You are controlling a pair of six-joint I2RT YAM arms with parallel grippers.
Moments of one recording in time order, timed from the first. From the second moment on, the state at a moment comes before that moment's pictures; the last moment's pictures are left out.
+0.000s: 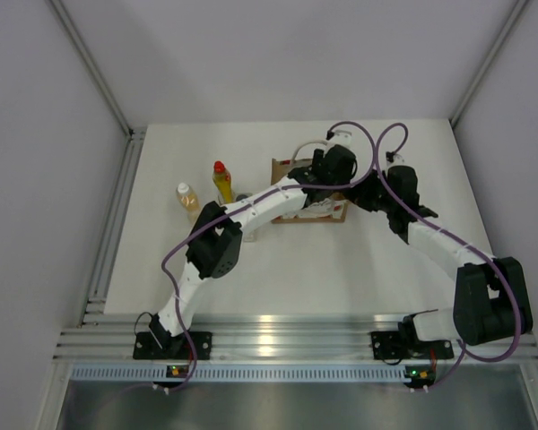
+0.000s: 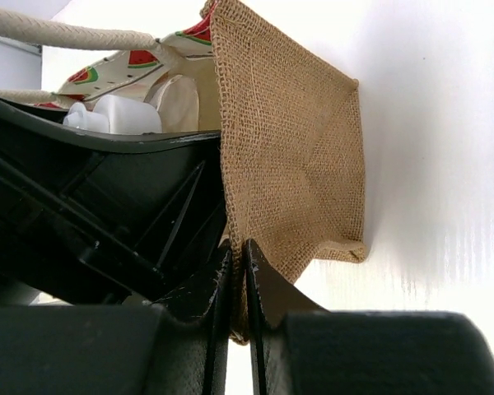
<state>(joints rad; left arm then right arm) -0.88 2.27 2.03 -0.38 -0.44 -0.38 0.21 1.35 0.77 0.11 -0.23 0.66</state>
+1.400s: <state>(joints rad) -0.85 2.12 2.10 -0.65 -0.37 -0.31 0.21 1.35 0.77 0.11 -0.19 0.68</state>
